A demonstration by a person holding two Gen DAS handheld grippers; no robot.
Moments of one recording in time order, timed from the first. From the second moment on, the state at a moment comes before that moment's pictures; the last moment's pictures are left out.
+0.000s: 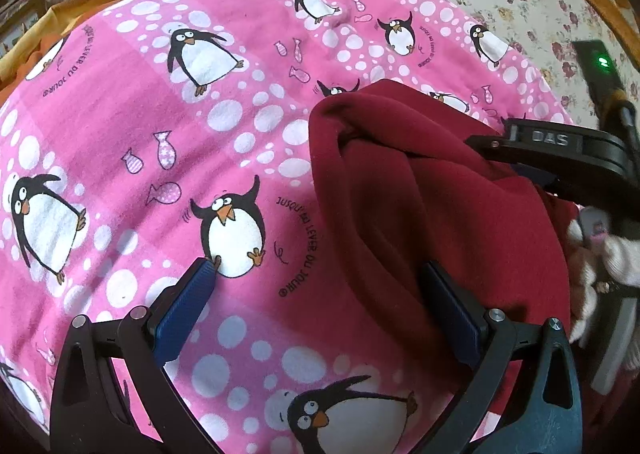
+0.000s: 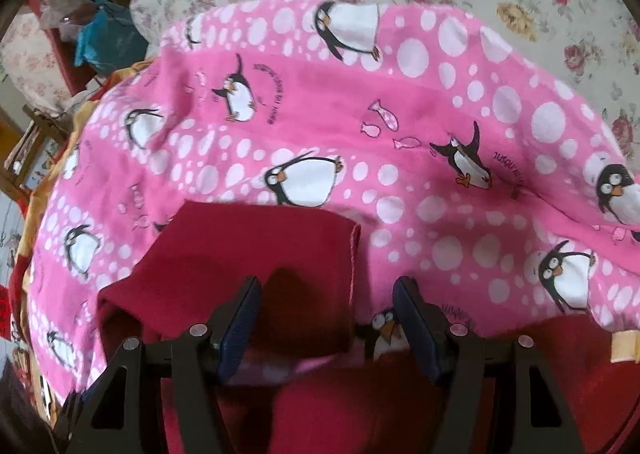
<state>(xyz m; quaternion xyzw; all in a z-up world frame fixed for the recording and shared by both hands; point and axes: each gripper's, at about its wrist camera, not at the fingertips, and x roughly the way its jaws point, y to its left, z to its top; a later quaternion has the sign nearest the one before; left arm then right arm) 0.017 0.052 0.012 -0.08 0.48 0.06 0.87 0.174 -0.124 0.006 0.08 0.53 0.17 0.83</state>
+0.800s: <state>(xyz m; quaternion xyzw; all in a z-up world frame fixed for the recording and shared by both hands) 0.010 0.028 0.032 0.00 0.43 0.09 0.90 0.051 -0.193 0.205 0.16 0.35 0.28 0.88</state>
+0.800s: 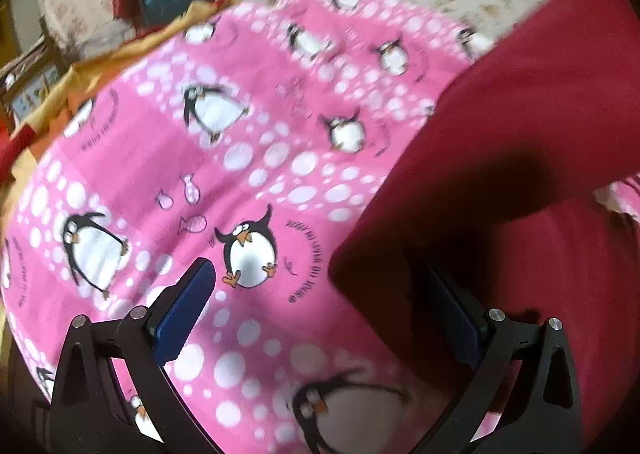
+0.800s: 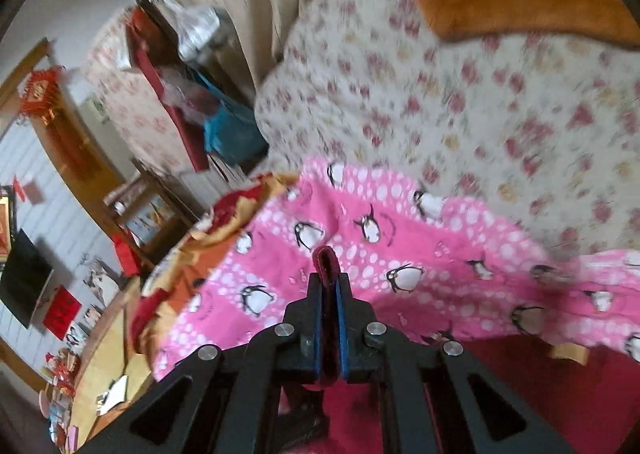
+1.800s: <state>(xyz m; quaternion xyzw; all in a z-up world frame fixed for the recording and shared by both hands) -0.041 -0.030 0.035 0.02 0.44 0.00 0.90 -0.006 -0.378 0.123 0.06 0.46 0.06 0.88</state>
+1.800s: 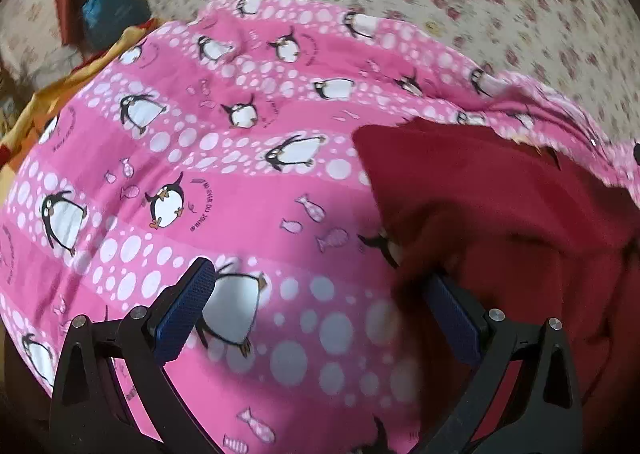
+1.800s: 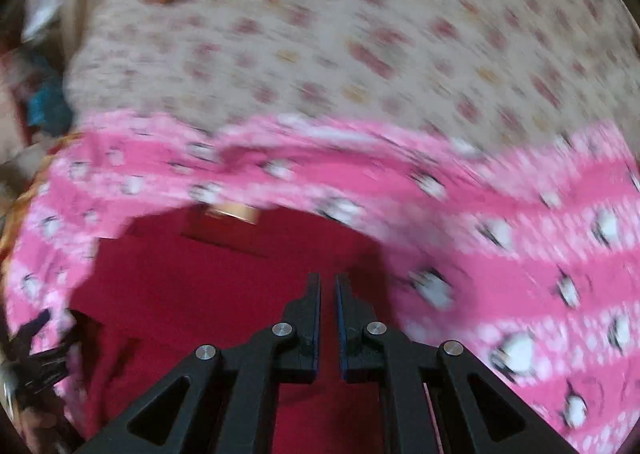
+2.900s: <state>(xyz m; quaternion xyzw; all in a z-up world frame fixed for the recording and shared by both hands) -0.038 -0.009 0.016 -0.03 0.45 -0.04 0.89 0.100 -0.123 0.031 -0.14 0.51 0.37 0.77</state>
